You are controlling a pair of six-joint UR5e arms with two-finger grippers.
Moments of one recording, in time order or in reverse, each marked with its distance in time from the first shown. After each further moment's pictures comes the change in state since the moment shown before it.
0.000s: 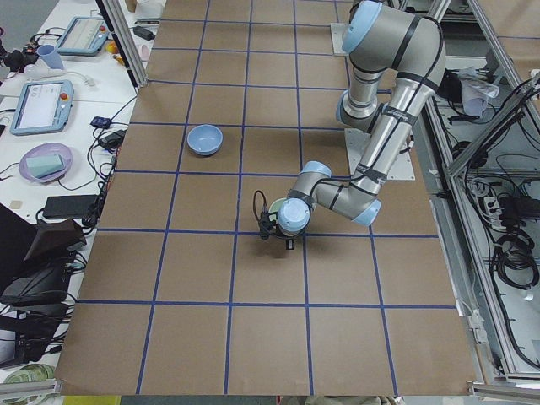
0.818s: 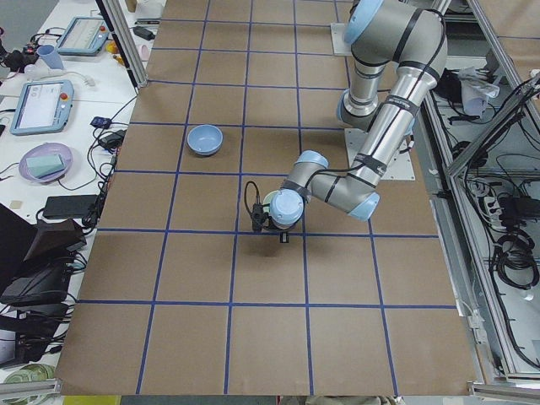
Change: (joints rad) left arm -0.055 0.042 0.142 -0.220 -0.036 -0.053; right arm 0.000 0.000 0.000 0.000 0.000 0.000
